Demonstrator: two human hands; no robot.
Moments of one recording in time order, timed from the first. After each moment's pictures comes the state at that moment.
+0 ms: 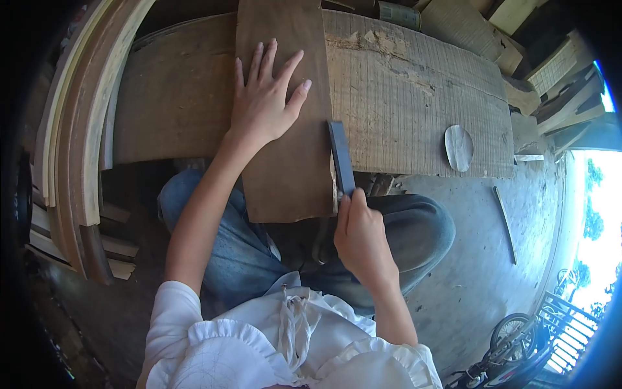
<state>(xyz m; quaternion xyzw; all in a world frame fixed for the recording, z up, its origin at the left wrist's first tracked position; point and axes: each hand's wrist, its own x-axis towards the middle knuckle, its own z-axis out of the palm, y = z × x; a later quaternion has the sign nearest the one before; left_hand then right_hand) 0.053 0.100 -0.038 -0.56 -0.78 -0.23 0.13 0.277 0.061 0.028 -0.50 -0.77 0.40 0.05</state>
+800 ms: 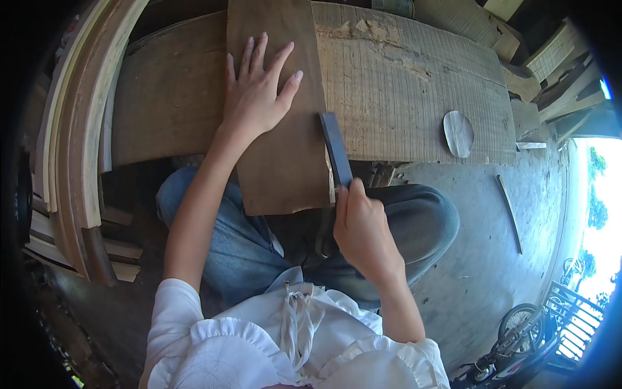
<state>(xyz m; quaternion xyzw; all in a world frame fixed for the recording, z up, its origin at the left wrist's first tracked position) 0.051 0.100 -0.040 -0.57 -0.77 -0.24 0.12 0.284 0.062 0.031 -0.49 -0.78 0.39 0.04</state>
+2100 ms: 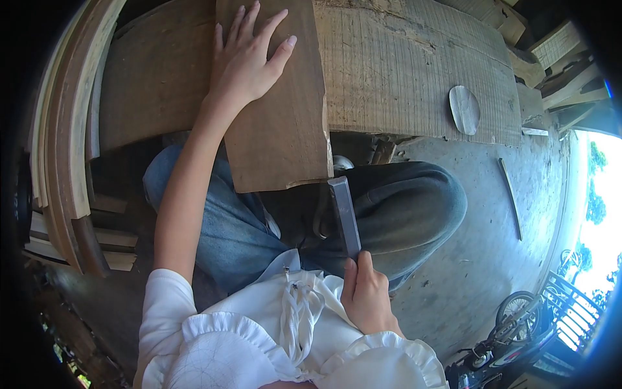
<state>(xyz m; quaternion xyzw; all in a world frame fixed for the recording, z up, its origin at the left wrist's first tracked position) 0.057 0.096 -0.006 -0.55 -0.81 -0.17 0.01 0.361 -0.034 0.034 -0.54 -0.73 0.42 0.01</state>
